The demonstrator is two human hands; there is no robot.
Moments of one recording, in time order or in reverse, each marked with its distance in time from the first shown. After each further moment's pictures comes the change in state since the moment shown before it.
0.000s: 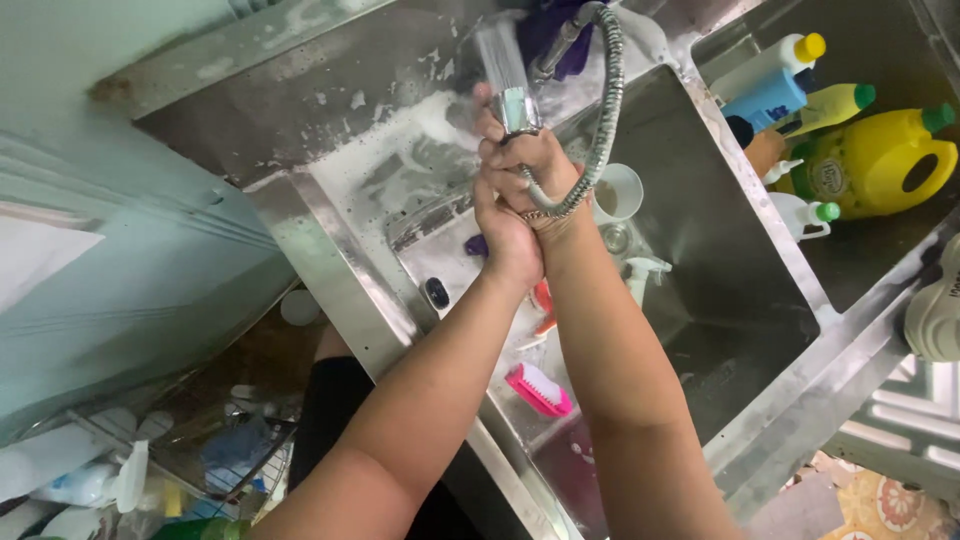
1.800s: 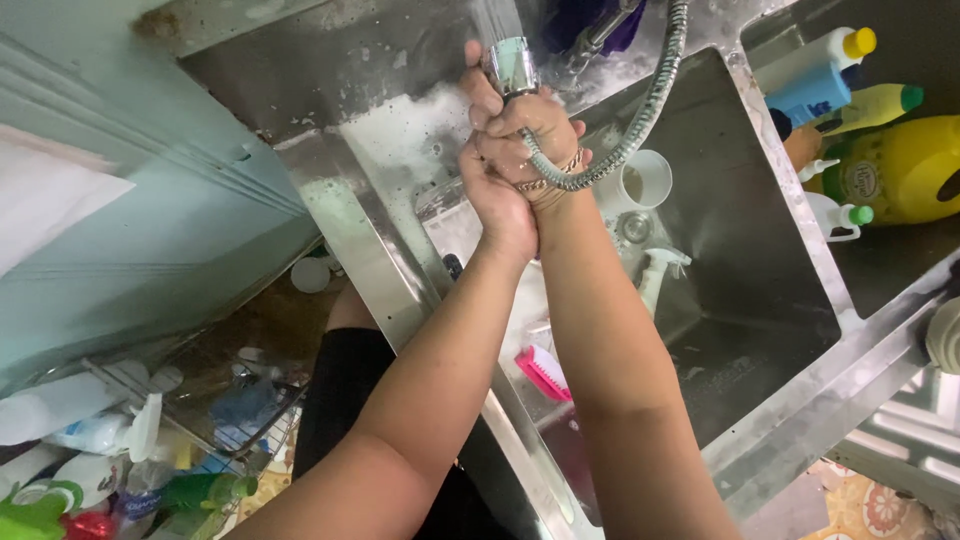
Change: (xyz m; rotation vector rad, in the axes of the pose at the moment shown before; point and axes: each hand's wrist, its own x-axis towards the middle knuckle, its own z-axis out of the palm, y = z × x) left_hand -0.005 0.043 -0.004 -0.077 -0.133 0.136; right_hand 0.038 0.033 0.002 0.213 -0.211 0.140
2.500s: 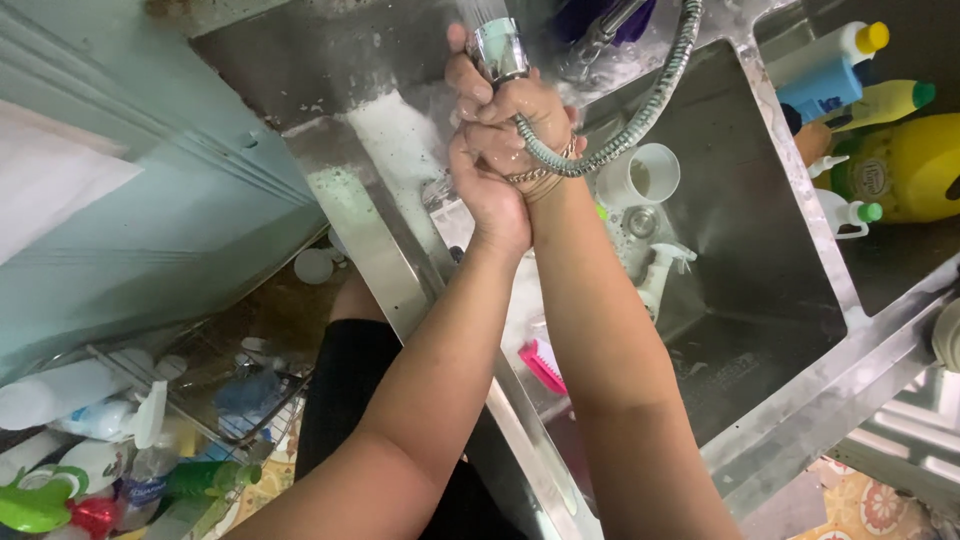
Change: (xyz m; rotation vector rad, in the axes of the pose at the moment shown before) left_hand -0.012 0.018 0.010 0.056 0.016 0.085; right_hand 0.013 0.016 0.010 0.037 -0.099 0.033
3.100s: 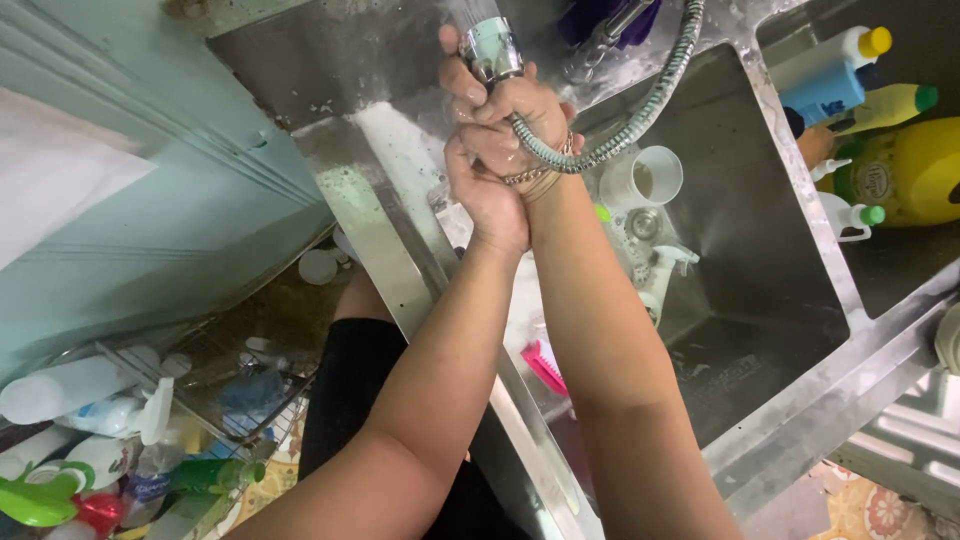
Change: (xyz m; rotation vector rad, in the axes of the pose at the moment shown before) left_hand -0.004 0.007 0.002 -0.047 -0.090 0.027; right_hand 0.006 0.006 0.022 0.043 -0.006 0.022
